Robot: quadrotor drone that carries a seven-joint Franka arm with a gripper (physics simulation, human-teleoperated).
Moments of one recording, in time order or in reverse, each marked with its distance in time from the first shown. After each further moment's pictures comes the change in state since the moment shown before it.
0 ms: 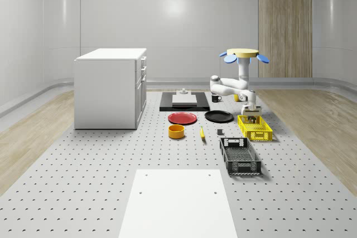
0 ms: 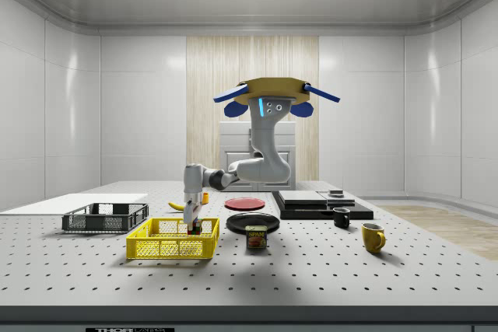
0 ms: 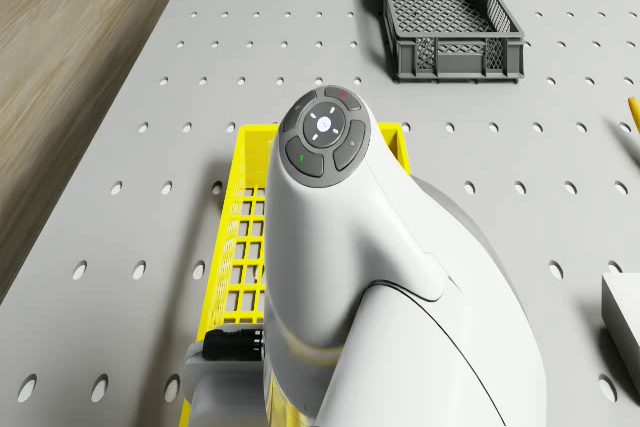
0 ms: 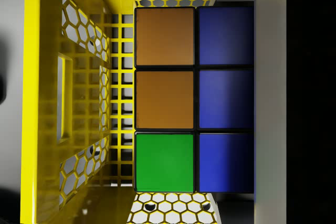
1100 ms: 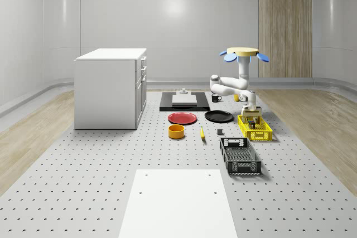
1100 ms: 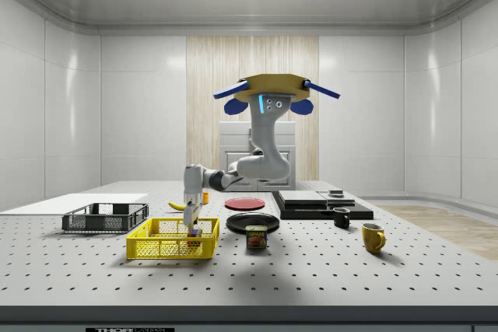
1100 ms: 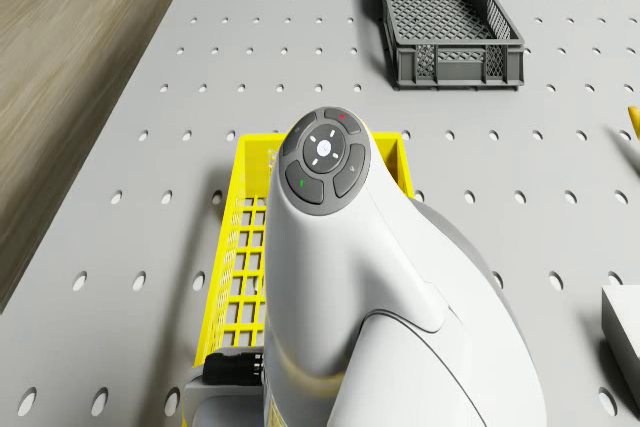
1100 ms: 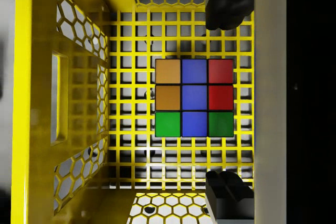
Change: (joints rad) arm -0.002 0.006 -0.027 0.004 -0.027 0.003 0.000
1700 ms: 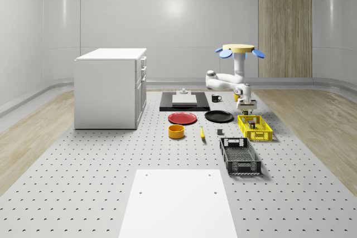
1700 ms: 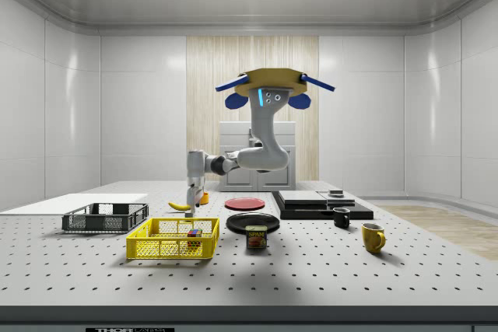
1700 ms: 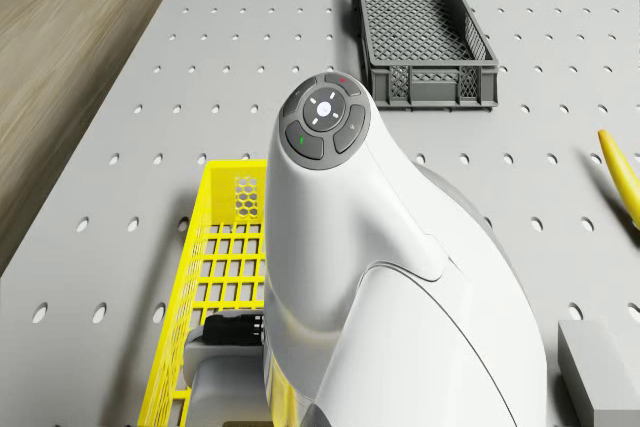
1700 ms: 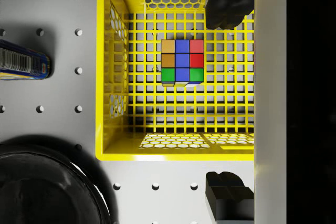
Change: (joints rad) arm 0.008 -0.005 0.081 -0.012 0.078 -0.023 -0.001
